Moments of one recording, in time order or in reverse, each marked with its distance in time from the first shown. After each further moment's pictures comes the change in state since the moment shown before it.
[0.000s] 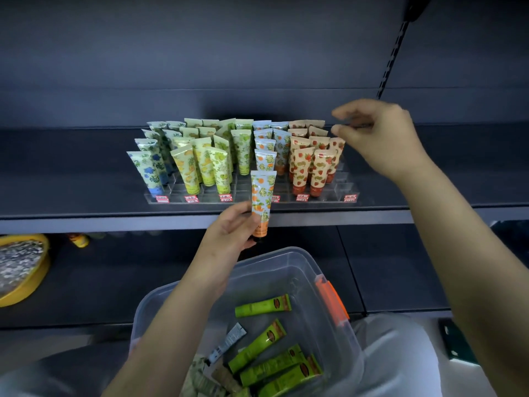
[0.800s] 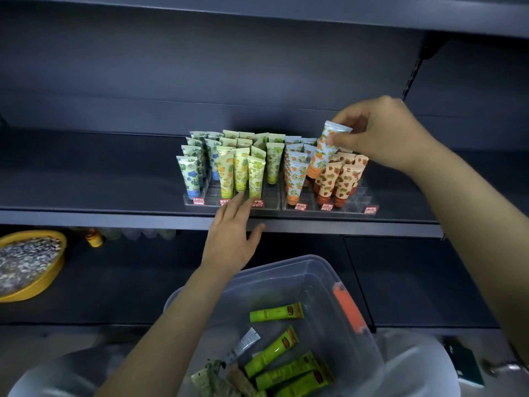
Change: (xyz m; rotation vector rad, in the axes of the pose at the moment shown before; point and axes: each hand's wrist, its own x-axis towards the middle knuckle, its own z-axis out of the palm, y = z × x) left_hand 0.028 -0.020 -0.063 1.135 0.145 0.453; right_hand 0.003 -0.088 0.005 -0.214 -0.206 -0.163
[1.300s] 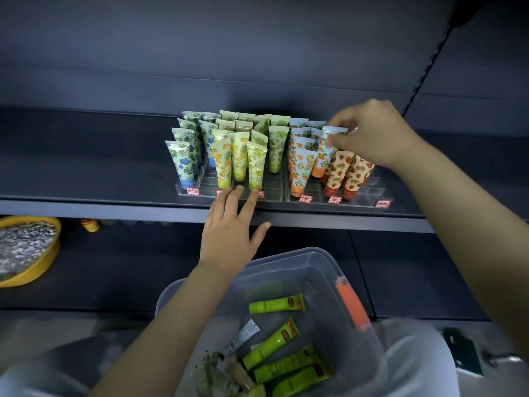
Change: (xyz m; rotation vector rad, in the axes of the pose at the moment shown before) left_hand 0.008 -0.015 0.026 0.360 0.111 0.085; right_hand 0.033 0.037 0.046 -0.149 -0.083 0.062
